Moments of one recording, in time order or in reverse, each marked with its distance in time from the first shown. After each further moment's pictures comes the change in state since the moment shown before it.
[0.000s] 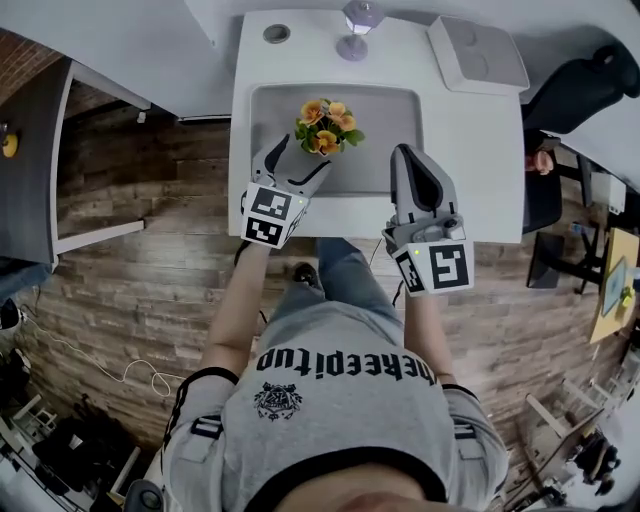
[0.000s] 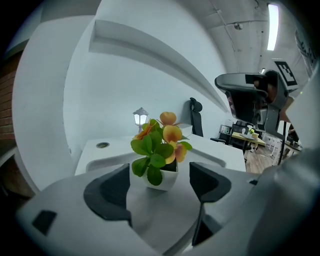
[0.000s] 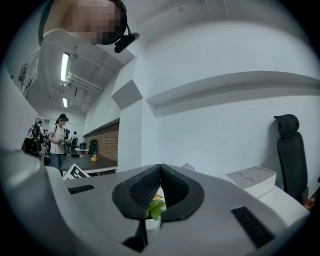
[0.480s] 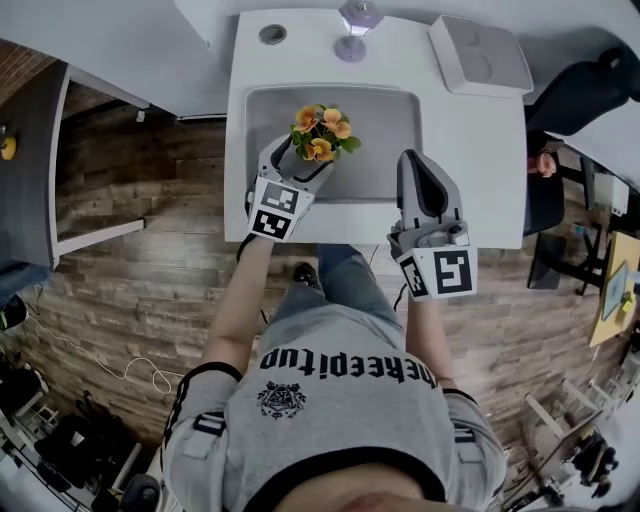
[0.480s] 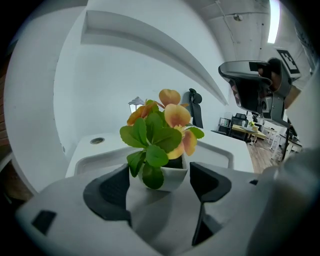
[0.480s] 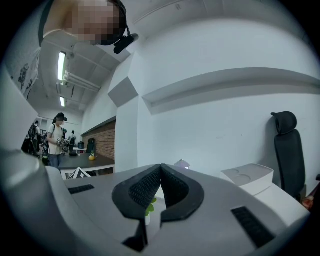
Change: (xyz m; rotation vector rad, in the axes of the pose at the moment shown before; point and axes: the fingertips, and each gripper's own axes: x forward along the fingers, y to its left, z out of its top) left arm 0.037 0.001 -0.011 0.034 0.066 -0.005; right arm 0.002 -0.026 -0.012 0.014 0.025 -0.019
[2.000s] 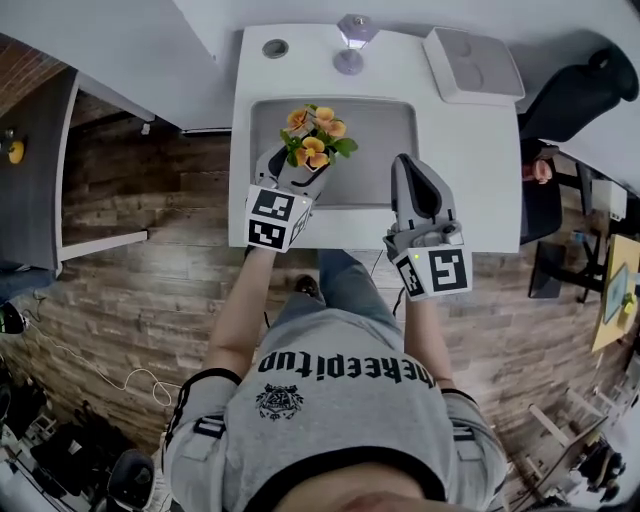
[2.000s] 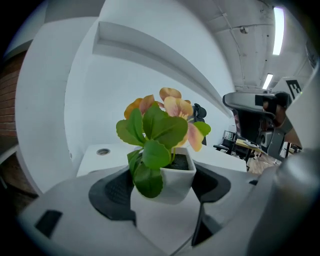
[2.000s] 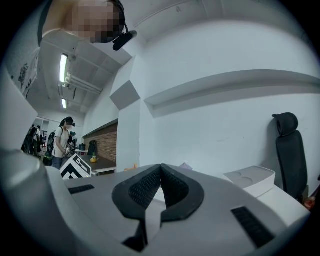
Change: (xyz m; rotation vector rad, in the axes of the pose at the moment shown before) left arm -0.035 -0.004 0.049 -0.084 -0.105 0.035; right arm -0.008 0.009 0.010 -0.001 -0.028 0.015
